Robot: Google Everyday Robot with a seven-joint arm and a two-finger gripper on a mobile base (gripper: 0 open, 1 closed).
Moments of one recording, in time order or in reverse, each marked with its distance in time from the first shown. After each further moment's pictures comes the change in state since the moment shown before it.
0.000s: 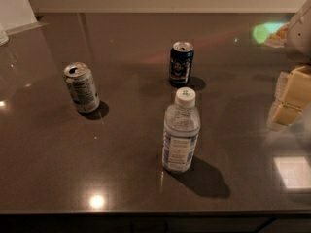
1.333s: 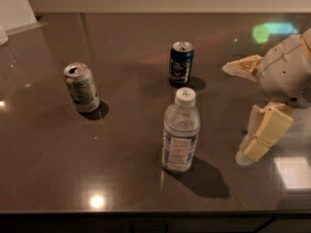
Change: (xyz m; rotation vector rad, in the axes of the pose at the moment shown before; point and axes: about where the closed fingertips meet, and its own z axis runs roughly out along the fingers) arm -0.057 0.066 0.028 -0.141 -0.382 -0.117
